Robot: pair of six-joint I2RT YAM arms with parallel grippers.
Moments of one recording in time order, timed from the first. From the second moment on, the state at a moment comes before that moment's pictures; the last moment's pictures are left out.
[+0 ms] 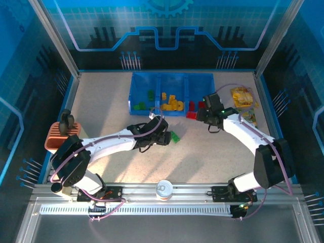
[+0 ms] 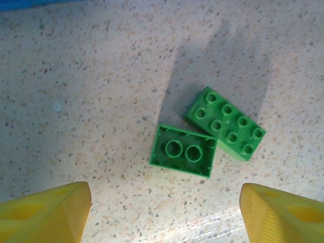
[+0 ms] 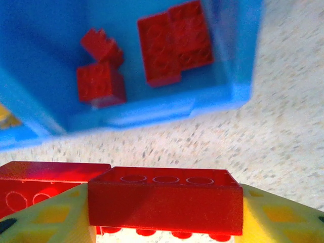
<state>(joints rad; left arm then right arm) -0.83 1.52 0.94 -0.42 -0.22 -0.63 0.38 1.46 0.97 -0.53 0.18 0.57</state>
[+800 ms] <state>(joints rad) -0.83 1.51 0.88 -0.41 -0.22 -0.64 0.46 1.59 0.89 -0.54 0.15 0.62</state>
